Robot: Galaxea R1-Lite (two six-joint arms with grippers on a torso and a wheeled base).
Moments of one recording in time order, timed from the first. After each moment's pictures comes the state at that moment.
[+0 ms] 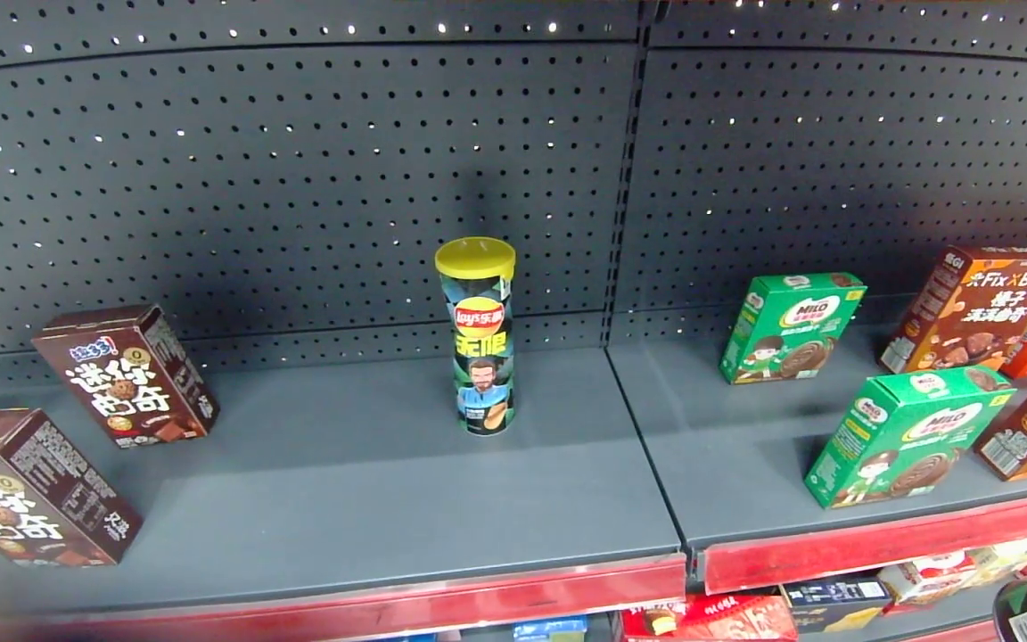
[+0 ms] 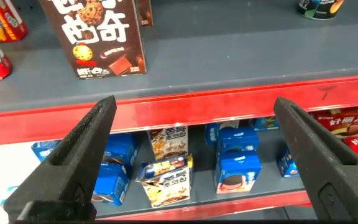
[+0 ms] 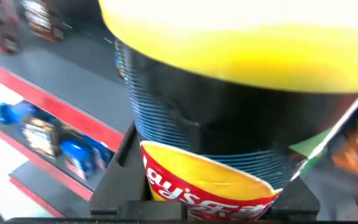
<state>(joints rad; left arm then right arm) 0.00 0.01 0.00 0.00 0.00 0.00 0.22 0.55 -0.49 -0.17 0.41 -0.16</state>
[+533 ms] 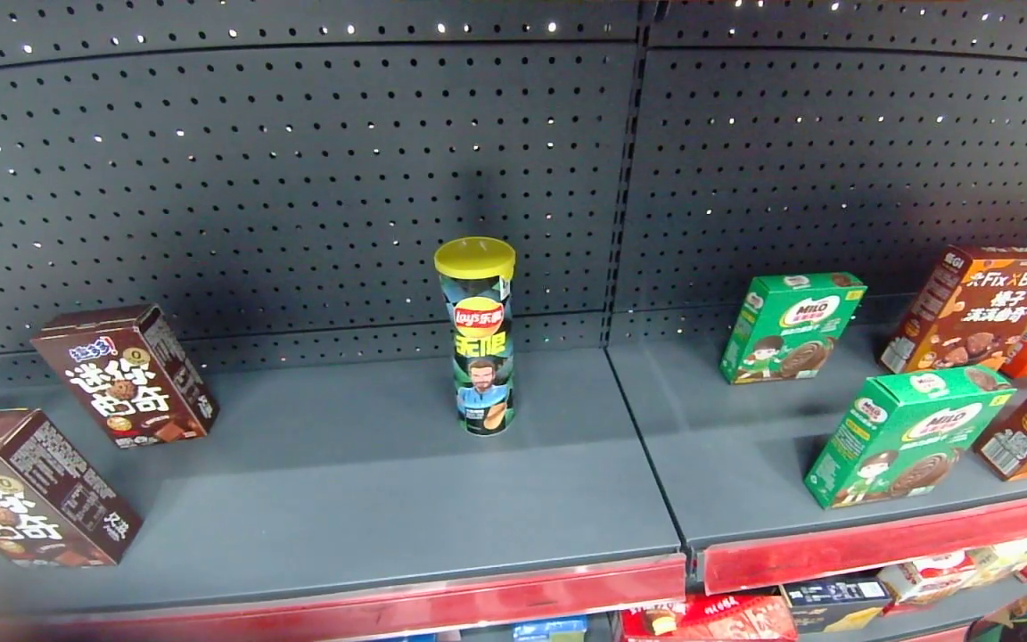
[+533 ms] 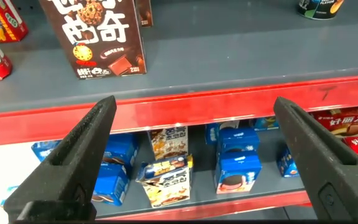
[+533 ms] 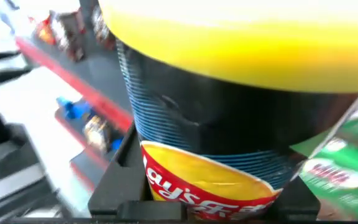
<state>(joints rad) 0.00 0.01 0.00 0.00 0.00 0.00 0.41 0.63 -0.56 -0.11 0.41 -0.10</state>
